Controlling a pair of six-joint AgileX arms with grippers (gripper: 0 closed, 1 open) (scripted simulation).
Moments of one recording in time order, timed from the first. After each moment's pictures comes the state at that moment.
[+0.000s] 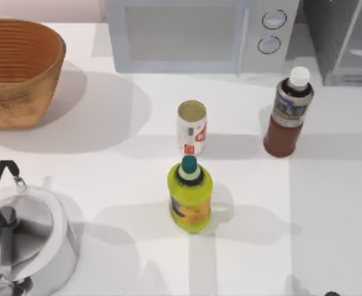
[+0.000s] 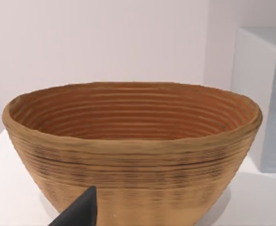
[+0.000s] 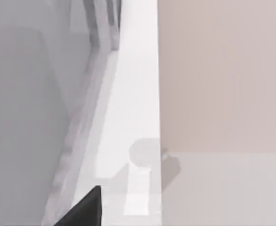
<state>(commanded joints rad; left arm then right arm) 0.00 0.00 0.00 0.00 0.00 0.00 -0.99 1.84 1.30 -0.37 -0.77 -0.71</state>
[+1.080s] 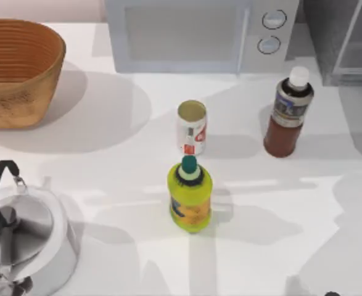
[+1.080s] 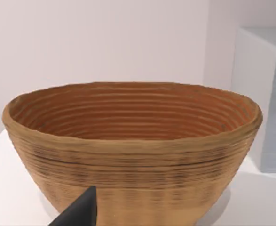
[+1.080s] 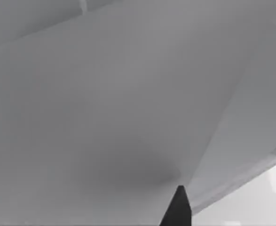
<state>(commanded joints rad) 0.00 0.00 0.00 0.00 0.00 0.00 -0.43 1.73 1.14 -0.11 -0.38 -0.30</state>
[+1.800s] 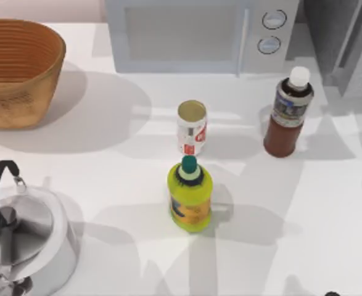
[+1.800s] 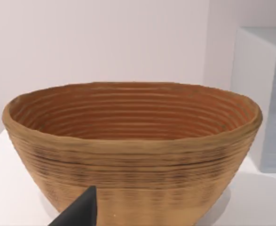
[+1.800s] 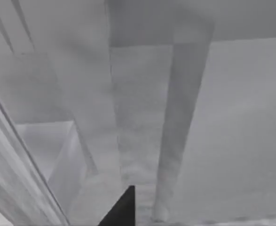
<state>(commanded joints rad) 0.00 0.00 0.00 0.00 0.00 0.00 -0.04 1.62 0.99 0.06 -0.03 -0.02</state>
